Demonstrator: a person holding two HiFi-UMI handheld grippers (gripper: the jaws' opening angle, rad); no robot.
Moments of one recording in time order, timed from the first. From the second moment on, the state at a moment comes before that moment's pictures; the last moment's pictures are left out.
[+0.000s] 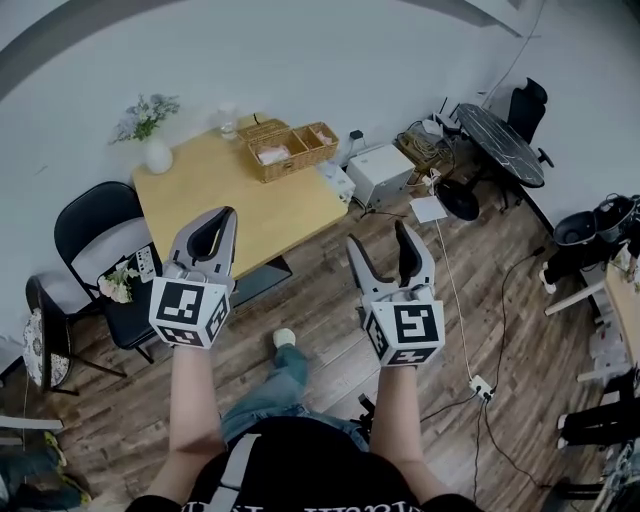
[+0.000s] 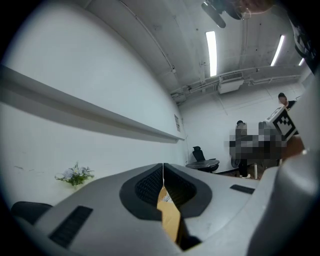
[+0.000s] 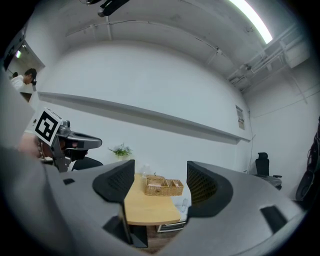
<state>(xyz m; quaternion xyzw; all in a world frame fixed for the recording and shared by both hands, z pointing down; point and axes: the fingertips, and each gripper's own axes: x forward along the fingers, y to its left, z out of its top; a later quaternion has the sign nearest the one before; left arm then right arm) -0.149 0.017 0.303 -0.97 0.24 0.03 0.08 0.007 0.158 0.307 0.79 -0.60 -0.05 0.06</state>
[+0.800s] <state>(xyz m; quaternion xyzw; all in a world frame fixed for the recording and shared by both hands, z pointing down) 0.012 -0.187 0.312 -0.96 0.27 0.04 0.05 0.166 -0.064 0.307 0.75 -0.65 -0.05 0.08</state>
